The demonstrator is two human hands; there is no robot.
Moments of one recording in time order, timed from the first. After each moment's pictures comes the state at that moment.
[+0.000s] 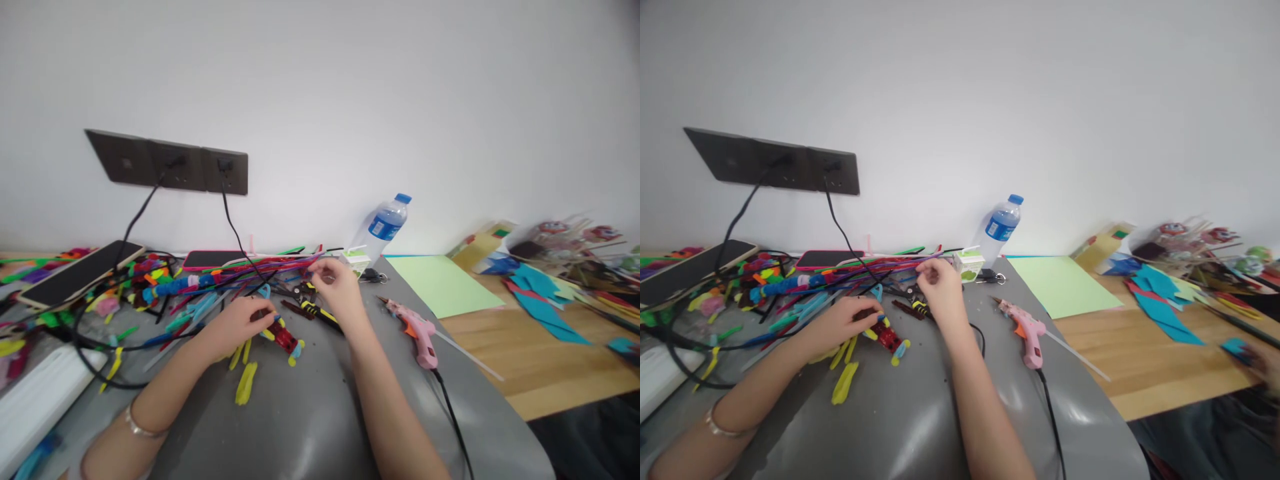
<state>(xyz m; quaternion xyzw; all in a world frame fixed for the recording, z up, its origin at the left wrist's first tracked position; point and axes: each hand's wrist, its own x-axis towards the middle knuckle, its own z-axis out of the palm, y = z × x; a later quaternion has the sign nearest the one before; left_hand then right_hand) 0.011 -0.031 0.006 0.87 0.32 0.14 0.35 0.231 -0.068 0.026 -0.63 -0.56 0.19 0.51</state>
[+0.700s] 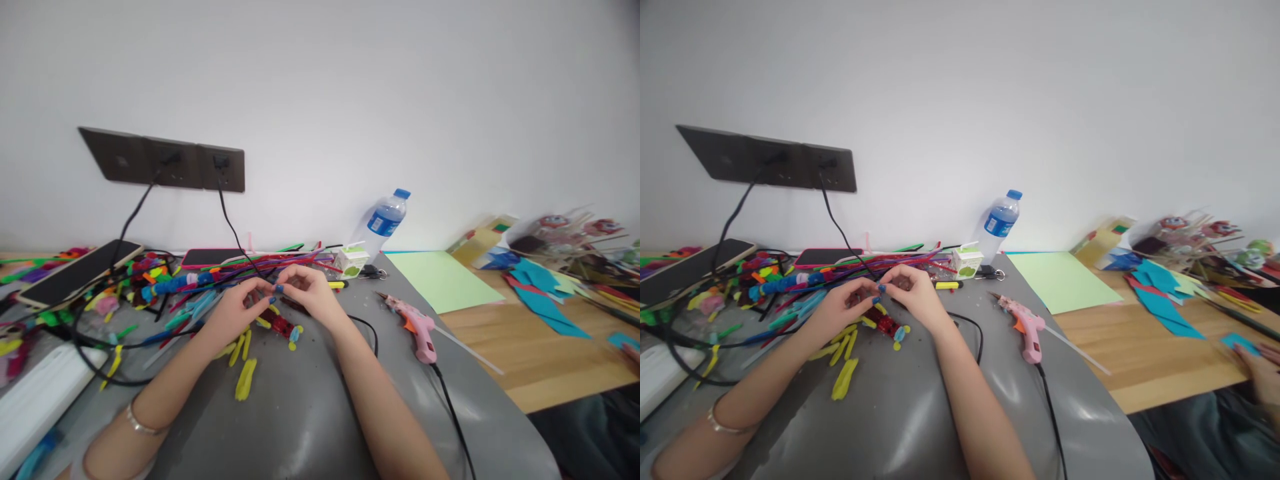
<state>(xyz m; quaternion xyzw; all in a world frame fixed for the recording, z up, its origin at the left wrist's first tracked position) 0.015 -0.026 -0.005 0.80 0.36 0.30 0.38 0.201 -0.064 0.017 -0.45 -0.58 0.43 0.53</state>
